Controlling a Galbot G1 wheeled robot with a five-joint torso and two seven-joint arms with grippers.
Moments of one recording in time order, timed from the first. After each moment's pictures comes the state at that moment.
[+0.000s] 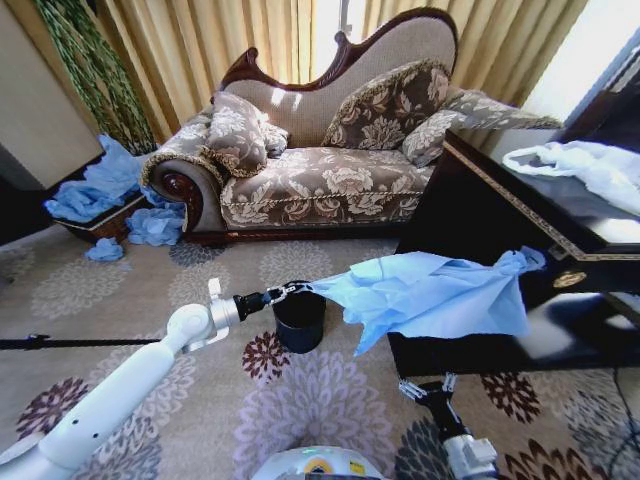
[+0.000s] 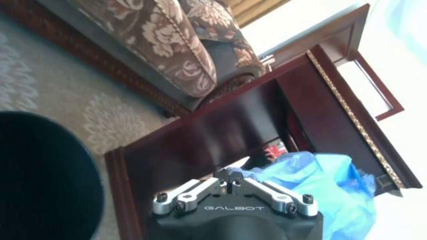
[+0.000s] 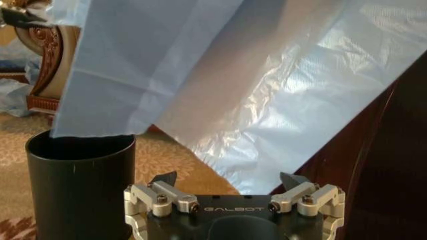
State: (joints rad) left arm 0.94 -0.69 -0.17 -1.81 -1.68 0.52 0.35; right arm -1.83 1.25 0.59 1.98 0.13 0.31 -0.04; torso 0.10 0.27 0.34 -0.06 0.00
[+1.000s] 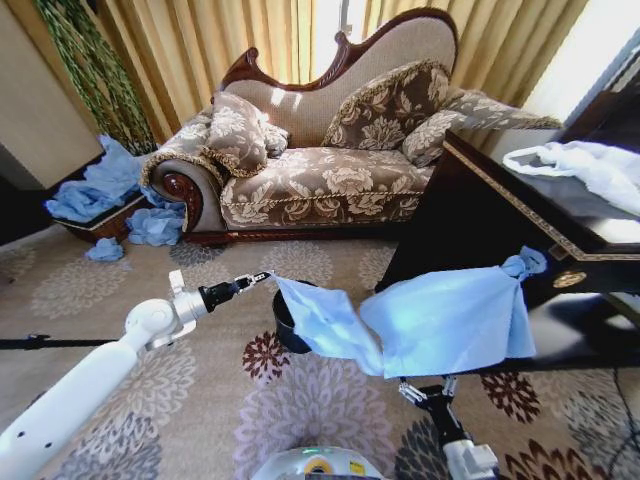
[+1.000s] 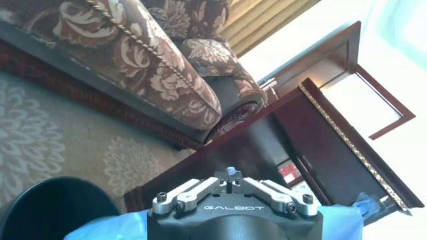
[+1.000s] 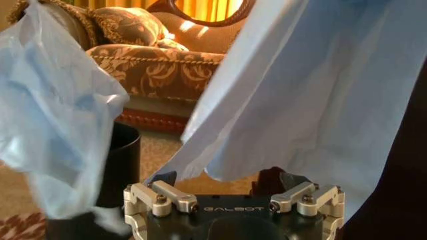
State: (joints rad) left arm 1.00 -0.60 -0.35 -1.84 -1.70 0.51 0.38; right arm -1.86 1.29 0.59 1.94 0.12 0.38 -0.06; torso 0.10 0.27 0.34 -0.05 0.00
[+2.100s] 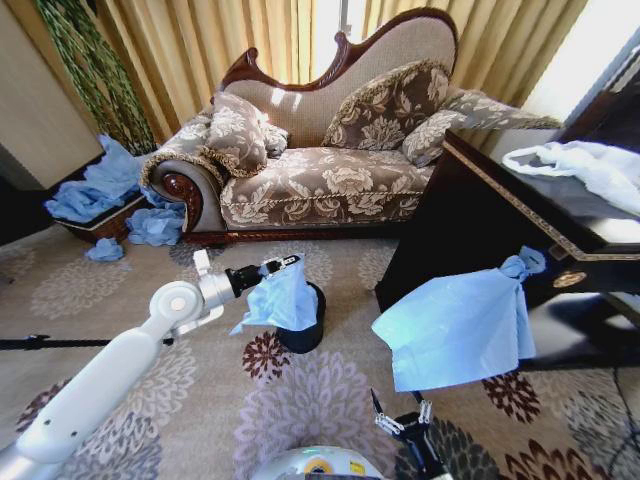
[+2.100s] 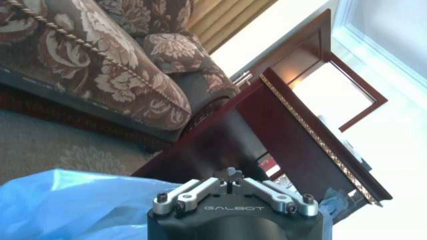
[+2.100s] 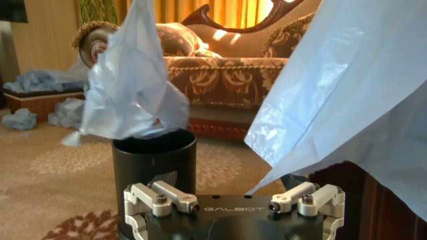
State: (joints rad) left arm 0.82 -0.70 -0.24 -2.01 -1.73 0.51 0.13; right arm -1.92 1.39 0.52 1.92 0.05 0.49 -0.17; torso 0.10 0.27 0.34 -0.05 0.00
